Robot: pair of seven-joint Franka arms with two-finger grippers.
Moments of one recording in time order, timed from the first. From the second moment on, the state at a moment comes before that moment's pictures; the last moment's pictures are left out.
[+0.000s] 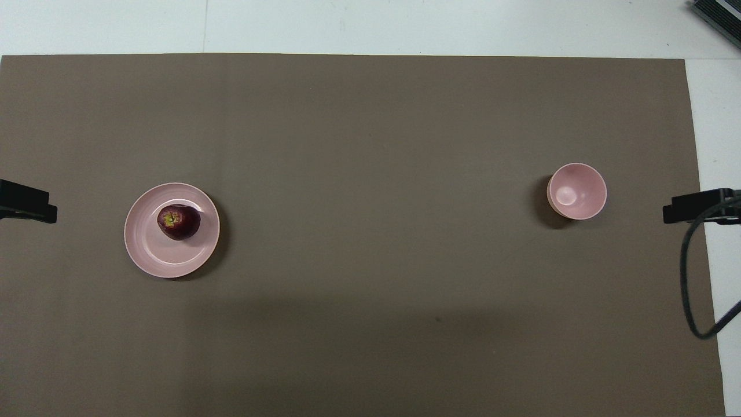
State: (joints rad) left arm -0.06 -0.05 0.03 -1.53 0.00 1.42 -0.04; right arm -0.08 -0.11 0.07 -1.56 0.01 1.47 0.03
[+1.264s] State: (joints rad) left arm -0.06 -0.05 0.03 -1.81 0.00 1.73 0.00; right arm -0.08 -0.11 0.07 -1.56 0.01 1.47 0.03
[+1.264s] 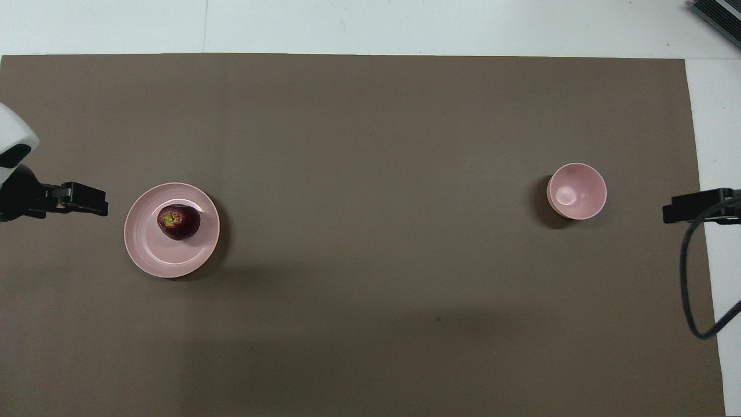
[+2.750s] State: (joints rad) left arm -0.11 0.21 0.02 -1.99 0.00 2.23 0.00; right arm -0.08 -0.11 0.07 -1.56 0.01 1.47 0.03
